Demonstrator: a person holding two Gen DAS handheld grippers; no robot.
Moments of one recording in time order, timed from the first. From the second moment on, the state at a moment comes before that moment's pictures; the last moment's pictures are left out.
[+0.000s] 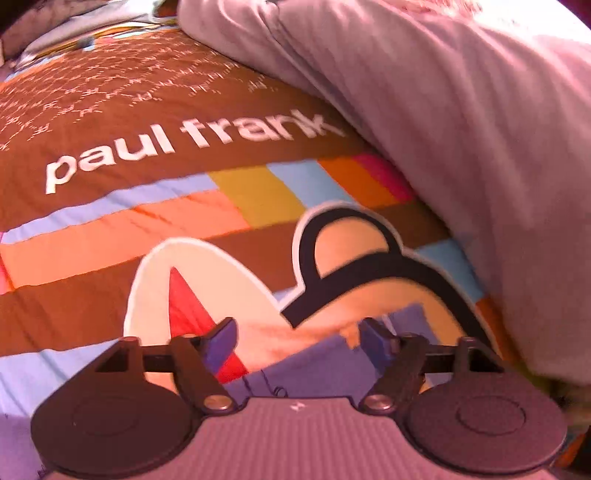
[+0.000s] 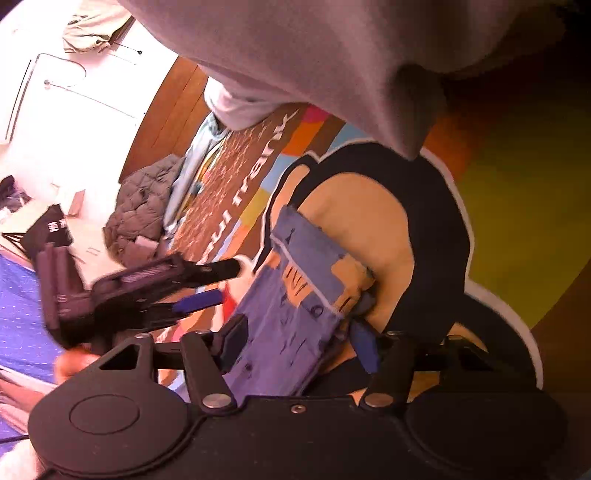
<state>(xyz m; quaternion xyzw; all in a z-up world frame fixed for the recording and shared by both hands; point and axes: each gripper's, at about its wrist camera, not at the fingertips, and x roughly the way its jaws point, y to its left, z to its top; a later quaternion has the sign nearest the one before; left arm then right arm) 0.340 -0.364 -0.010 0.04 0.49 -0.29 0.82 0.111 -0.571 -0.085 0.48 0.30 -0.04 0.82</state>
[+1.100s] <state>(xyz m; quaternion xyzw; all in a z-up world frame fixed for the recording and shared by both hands) 0.280 -0.498 -0.027 0.27 0.60 -0.26 0.70 0.147 -0.391 -0.057 -0.14 0.33 -0.06 0.93</state>
